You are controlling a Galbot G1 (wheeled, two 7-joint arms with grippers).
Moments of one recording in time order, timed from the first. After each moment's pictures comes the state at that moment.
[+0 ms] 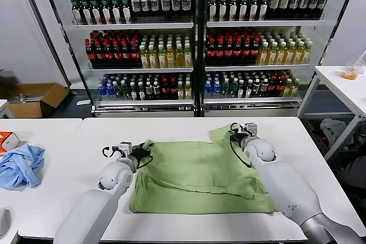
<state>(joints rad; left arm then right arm) 0.75 -1.17 -0.11 -1.42 -0.66 0.52 -0.19 -0.48 1.13 -0.06 1.14 0.77 -0.57 0.17</state>
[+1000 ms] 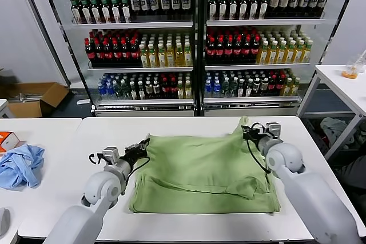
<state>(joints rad) 0.94 -1.09 -0.22 -1.73 -0.78 0.44 -0.15 -0.77 0.92 0.19 1.68 0.86 -0.57 0.22</state>
